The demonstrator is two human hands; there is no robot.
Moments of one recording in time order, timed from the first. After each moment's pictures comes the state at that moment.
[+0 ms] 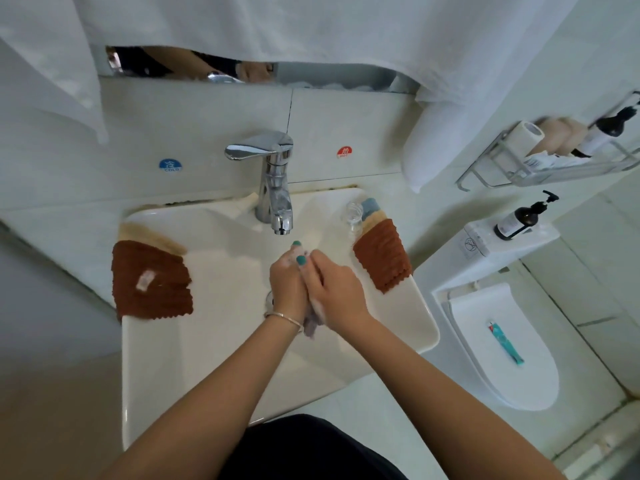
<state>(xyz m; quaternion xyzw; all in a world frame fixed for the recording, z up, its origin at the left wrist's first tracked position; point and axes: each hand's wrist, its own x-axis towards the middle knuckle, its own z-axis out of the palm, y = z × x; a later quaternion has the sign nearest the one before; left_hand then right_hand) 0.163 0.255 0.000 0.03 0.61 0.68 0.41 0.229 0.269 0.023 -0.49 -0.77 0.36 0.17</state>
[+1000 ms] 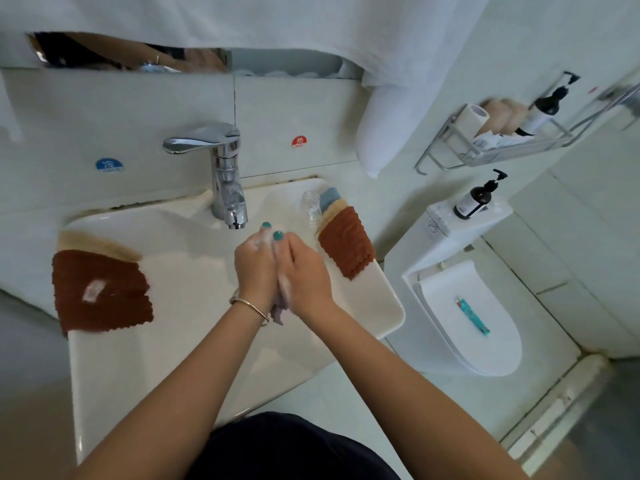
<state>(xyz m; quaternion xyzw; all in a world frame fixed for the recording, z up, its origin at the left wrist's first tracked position) 0.165 0.255 0.027 0.11 0.63 0.68 0.37 0.229 0.268 0.041 -0.52 -0.77 0.33 0.17</state>
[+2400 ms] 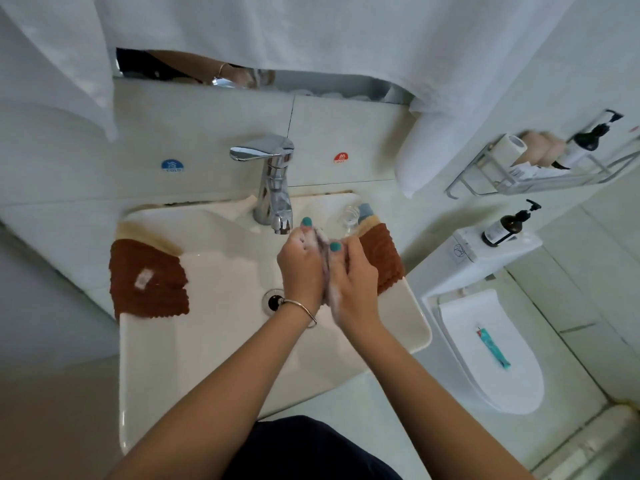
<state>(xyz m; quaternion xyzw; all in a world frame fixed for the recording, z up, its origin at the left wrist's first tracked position) 0.164 0.254 0.041 0.18 0.67 0.67 0.26 0.242 0.260 0.048 -0.46 -0.73 0.34 0.36</state>
